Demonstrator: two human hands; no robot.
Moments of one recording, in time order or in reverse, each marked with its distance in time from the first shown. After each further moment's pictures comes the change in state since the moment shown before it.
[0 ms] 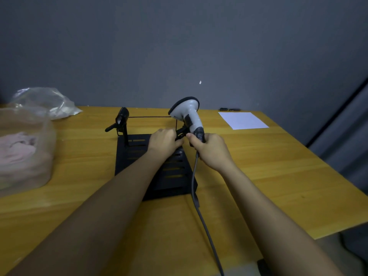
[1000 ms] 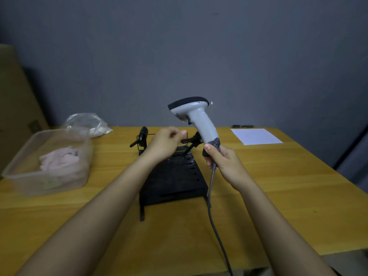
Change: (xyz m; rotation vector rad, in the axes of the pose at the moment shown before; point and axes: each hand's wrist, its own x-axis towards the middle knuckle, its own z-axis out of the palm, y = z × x) left_hand -0.059 0.027 -0.105 -0.562 0.047 -0.178; right_hand -0.043 -0.010 -0.041 0.557 -0.169 -0.236
